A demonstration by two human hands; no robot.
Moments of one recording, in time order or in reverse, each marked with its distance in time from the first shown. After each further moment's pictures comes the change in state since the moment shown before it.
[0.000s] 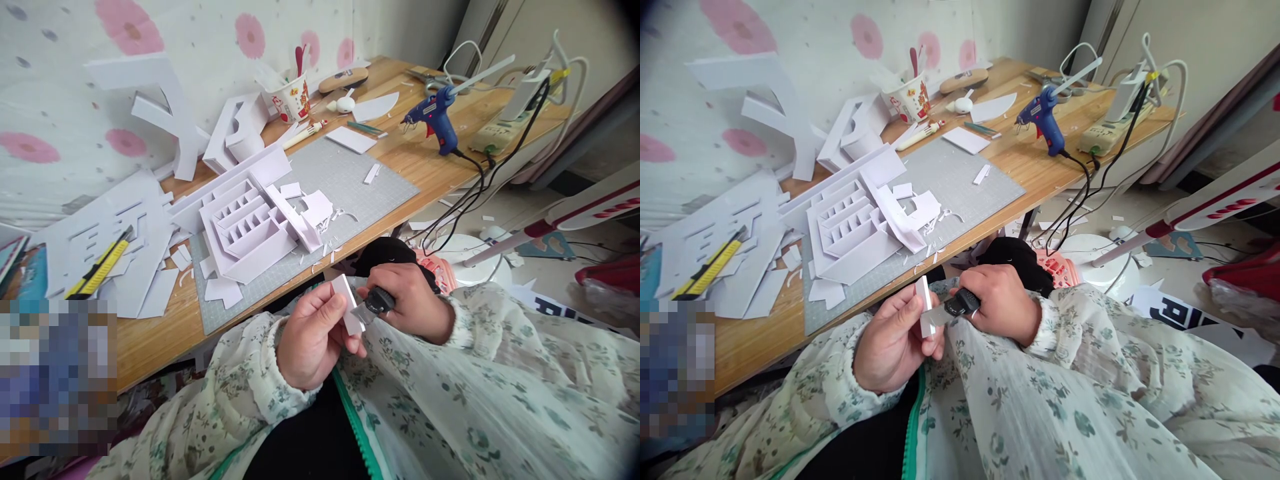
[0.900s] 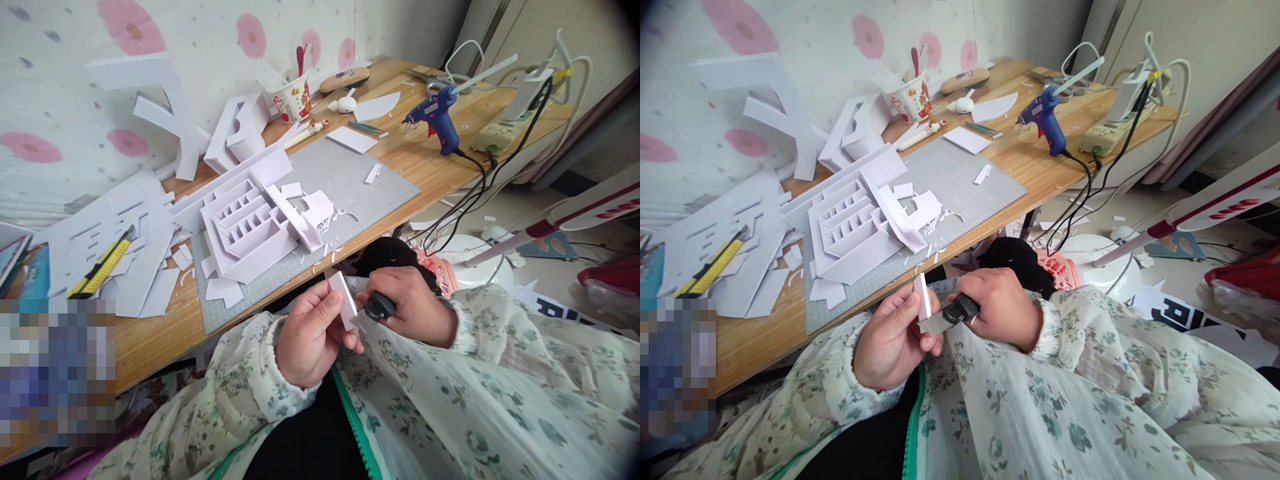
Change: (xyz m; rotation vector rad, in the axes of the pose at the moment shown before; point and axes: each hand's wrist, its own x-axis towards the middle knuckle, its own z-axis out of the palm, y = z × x) left_hand 0.001 0.002 0.000 -0.020 0.017 0.038; right_hand 0.001 -0.007 -0.004 0.022 -0.073 0.025
